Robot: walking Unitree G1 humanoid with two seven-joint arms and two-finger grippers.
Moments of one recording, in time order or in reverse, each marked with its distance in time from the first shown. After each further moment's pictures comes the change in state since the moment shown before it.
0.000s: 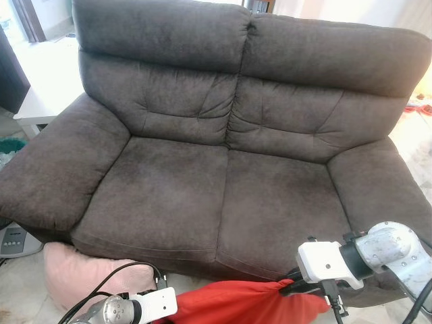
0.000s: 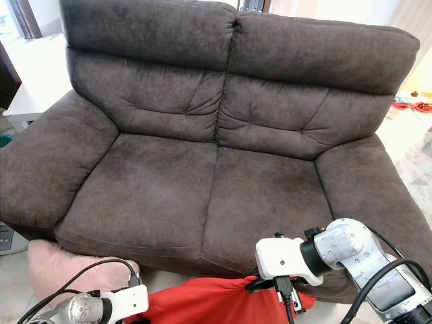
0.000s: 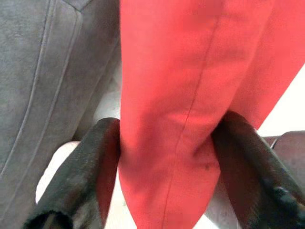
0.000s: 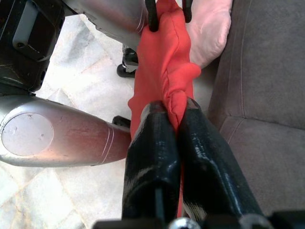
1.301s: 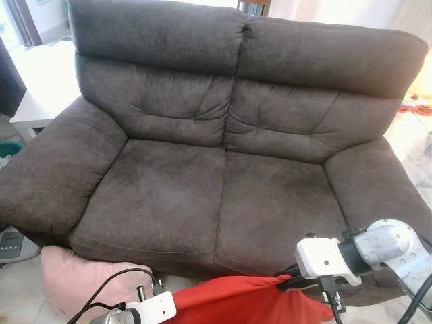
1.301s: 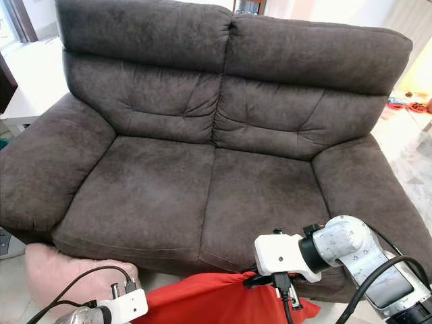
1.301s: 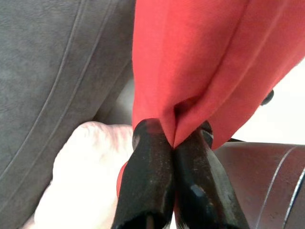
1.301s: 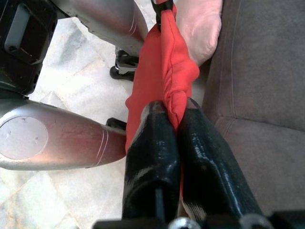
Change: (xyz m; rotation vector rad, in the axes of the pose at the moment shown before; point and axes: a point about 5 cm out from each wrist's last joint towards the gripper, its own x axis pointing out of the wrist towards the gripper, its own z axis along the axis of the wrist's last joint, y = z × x) left arm 0.004 -0.014 -0.011 -0.093 0.057 0.164; right arm 0.000 -0.004 0.004 -0.010 -0.009 -0.022
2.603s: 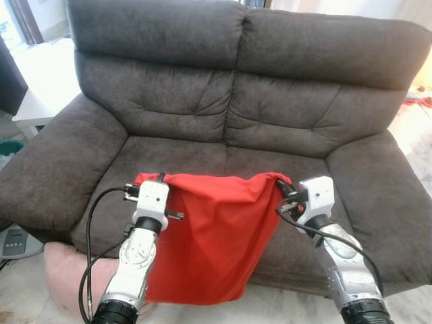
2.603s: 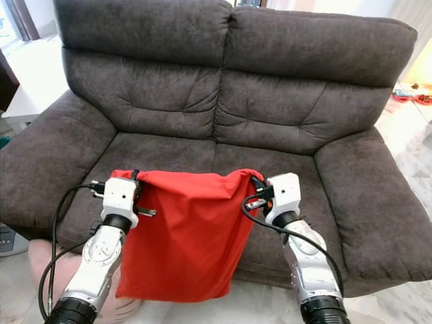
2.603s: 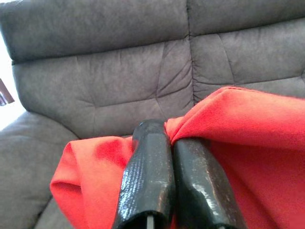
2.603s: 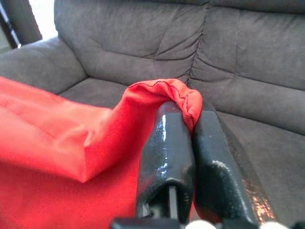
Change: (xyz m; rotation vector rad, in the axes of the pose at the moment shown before) left arm -0.066 0.128 0.140 -0.501 -0.768 0.928; right arm 0.043 -0.074 -0.034 0.631 -0.561 -1.272
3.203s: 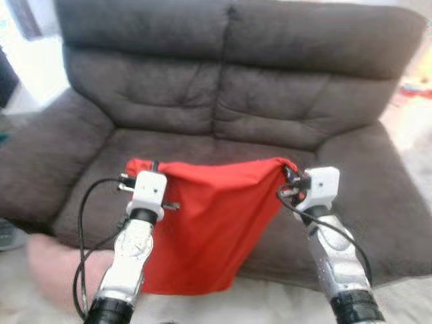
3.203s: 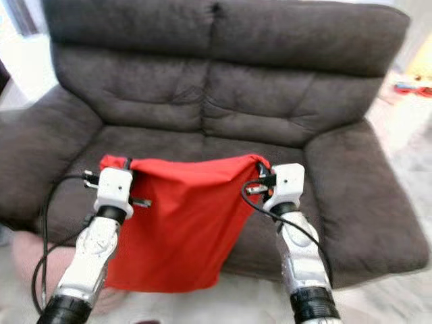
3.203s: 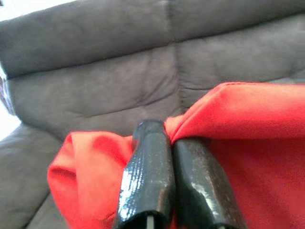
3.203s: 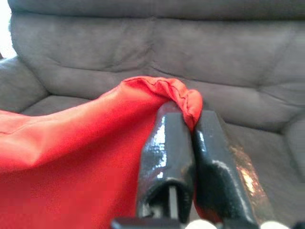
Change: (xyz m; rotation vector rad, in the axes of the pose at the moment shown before) left arm 0.004 0.016 0.016 0.056 -0.037 0.043; right arm 0.013 0.001 0.013 0.019 -0.074 -0.099
